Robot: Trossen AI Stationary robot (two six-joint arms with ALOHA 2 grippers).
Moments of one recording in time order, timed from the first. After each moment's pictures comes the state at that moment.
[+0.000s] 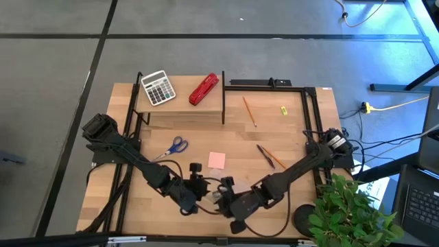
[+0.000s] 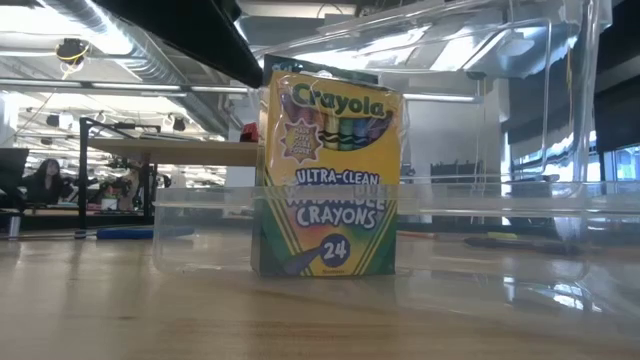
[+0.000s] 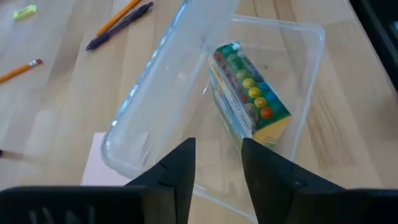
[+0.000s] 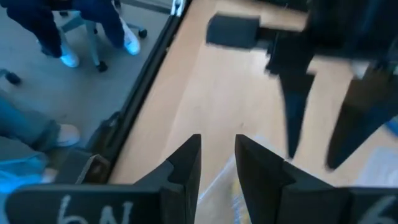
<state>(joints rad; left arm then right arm) -0.59 1.68 1.12 -0.31 -0.54 -0.31 0.58 1.95 1.58 -0.37 0.29 0.18</state>
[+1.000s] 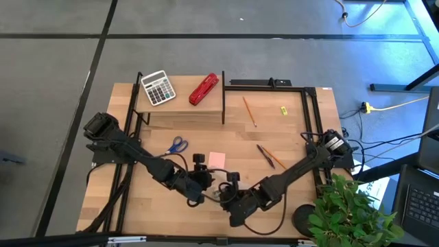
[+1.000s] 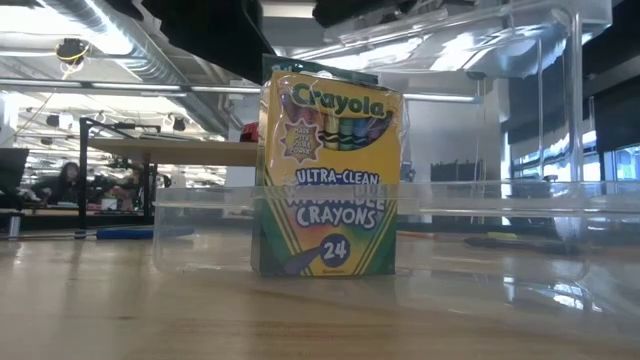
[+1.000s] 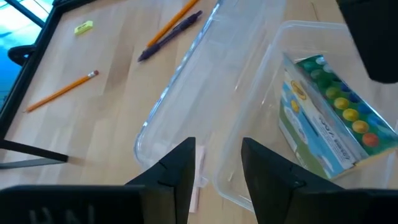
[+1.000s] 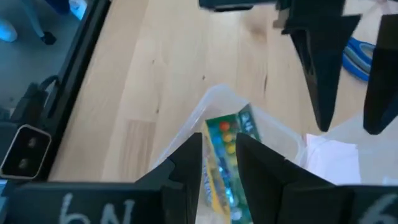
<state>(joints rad) -0.52 1.68 1.12 -0.30 -0.63 -0.20 0.58 1.97 1.58 -0.52 0.43 0.28</state>
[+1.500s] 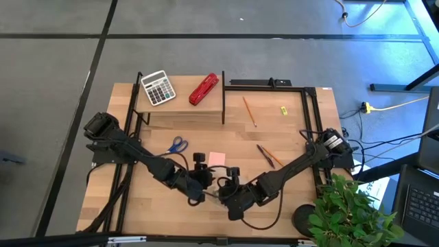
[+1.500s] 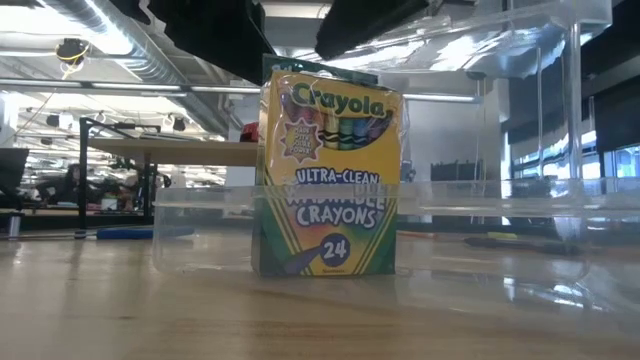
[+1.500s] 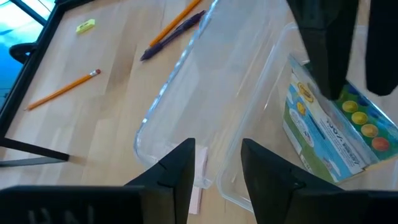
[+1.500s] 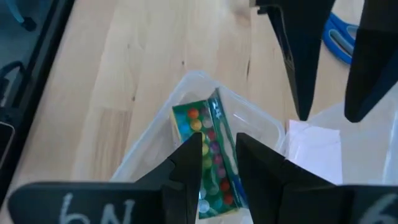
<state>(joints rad) -0.51 1.68 1.12 -0.30 -0.63 -0.20 0.54 1.97 1.58 -0.58 0.42 0.28</state>
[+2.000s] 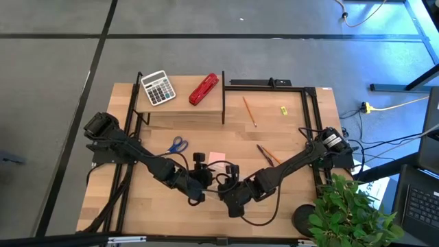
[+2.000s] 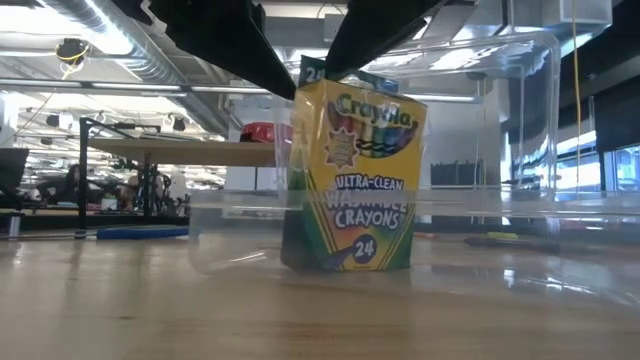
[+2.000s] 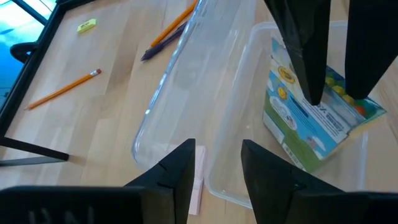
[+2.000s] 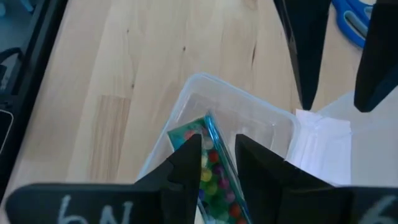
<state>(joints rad) -0.51 1.68 1.12 -0.30 -0.63 -0.20 0.51 1.97 1.58 -0.62 0.34 0.28</state>
